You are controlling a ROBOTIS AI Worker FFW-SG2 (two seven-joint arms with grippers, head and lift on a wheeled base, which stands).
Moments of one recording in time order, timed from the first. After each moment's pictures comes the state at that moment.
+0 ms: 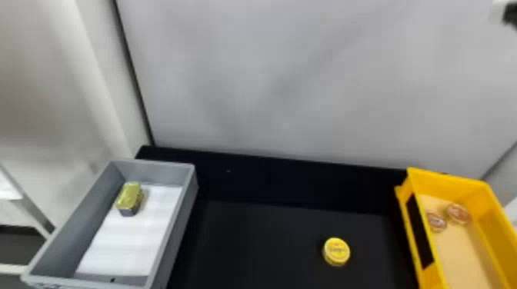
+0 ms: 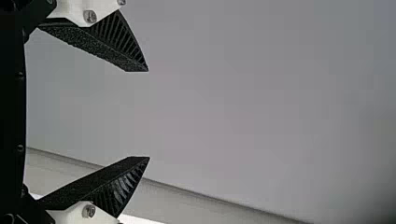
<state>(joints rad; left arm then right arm) -0.24 0.24 0.32 -2.26 0.14 0.10 0.04 -0.41 -0.37 -0.13 -2.19 0.18 1.01 -0.28</state>
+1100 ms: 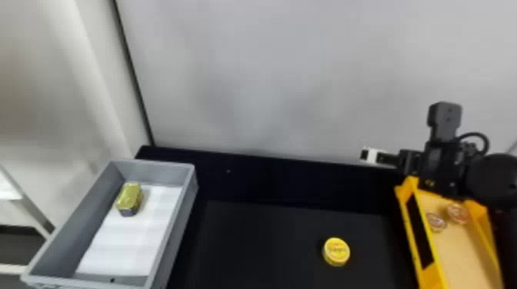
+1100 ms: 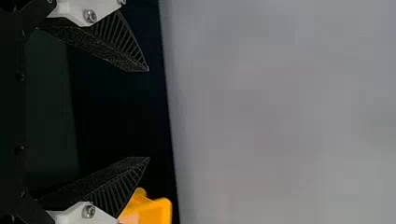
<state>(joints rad) -0.25 0.24 0.32 -2.27 0.14 0.13 0.03 -0.27 -0.31 -0.19 -1.74 -0.50 1.20 -0.23</state>
